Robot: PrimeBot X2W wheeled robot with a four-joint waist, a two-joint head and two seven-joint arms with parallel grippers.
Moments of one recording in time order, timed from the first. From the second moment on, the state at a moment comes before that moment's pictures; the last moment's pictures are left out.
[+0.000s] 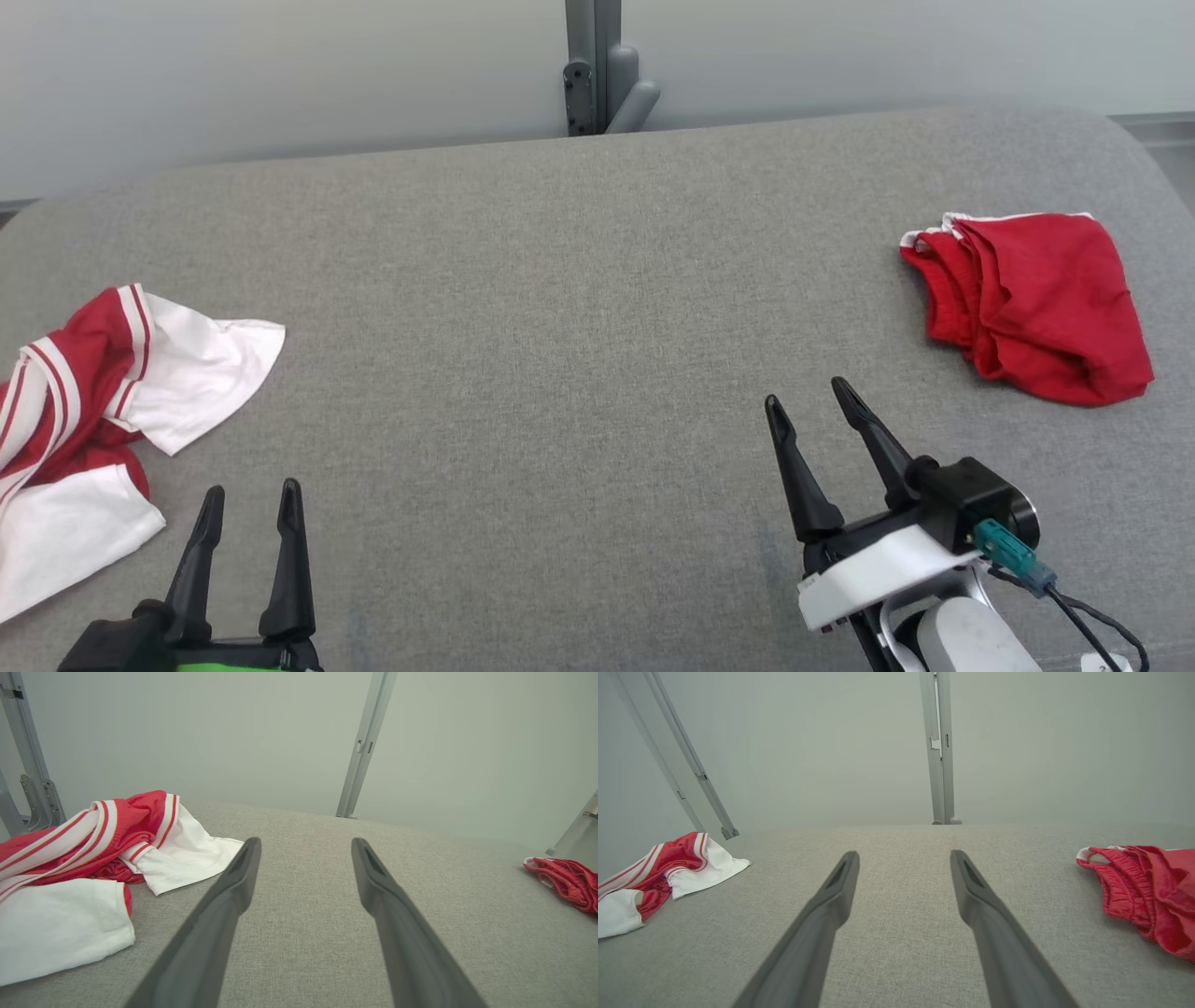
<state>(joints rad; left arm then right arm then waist) 0.12 0.14 0.00 0.00 -0.37 -0.13 -0.26 -0.12 -0.05 0.25 0.18 0.22 0.13 -0.26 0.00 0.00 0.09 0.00</state>
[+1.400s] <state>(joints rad) 0.23 0.09 -0.02 -0.03 -0.19 -0.13 -0.26 0.22 -0.05 0.11 -0.09 0.11 0.13 -0.26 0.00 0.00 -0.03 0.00</state>
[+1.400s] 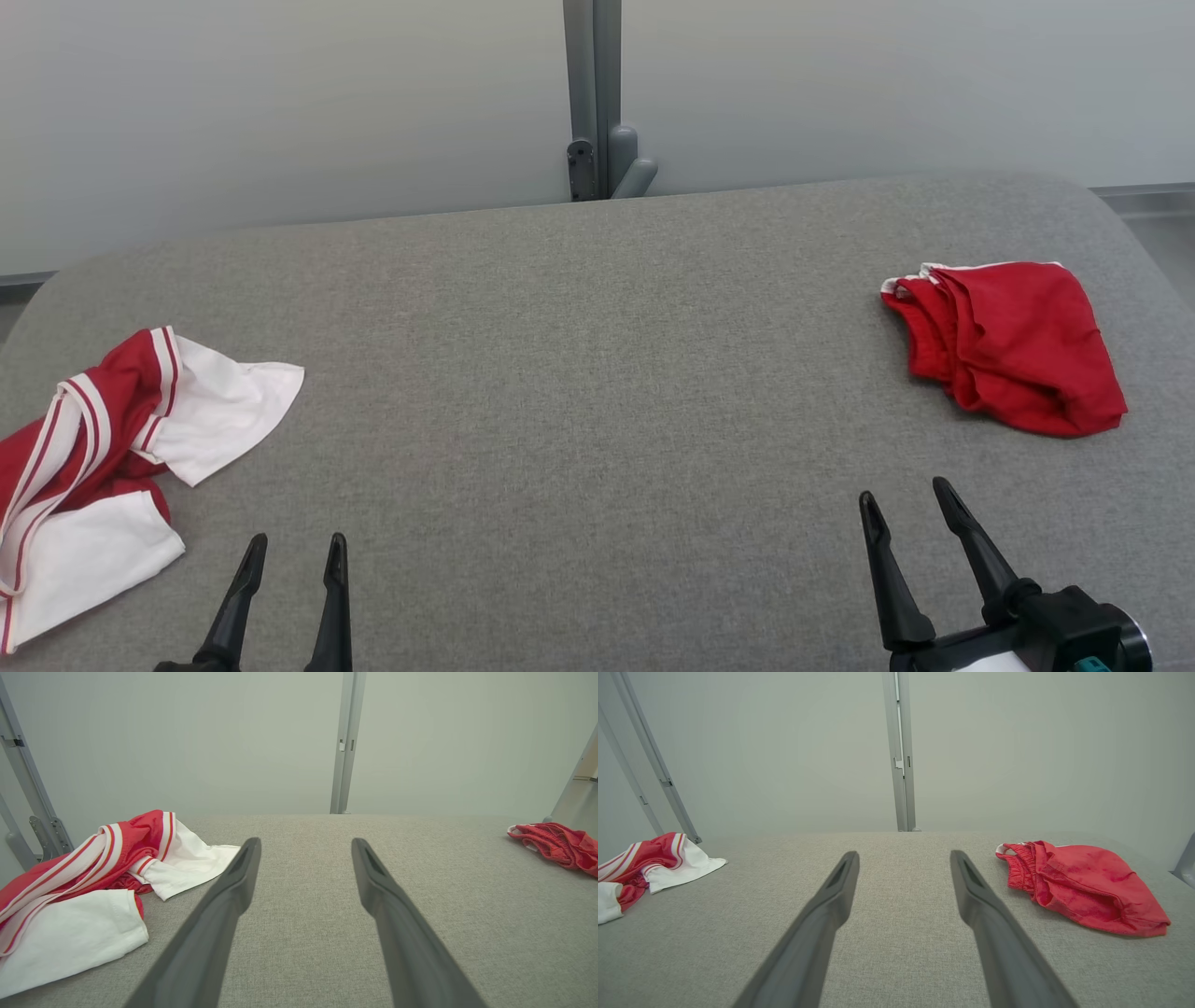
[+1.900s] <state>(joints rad) 0.23 0.11 -0.04 -0.01 -0.19 -0.13 -0.26 0.21 -0.05 0.11 -0.07 0.13 0.13 -0.26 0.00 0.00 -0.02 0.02</state>
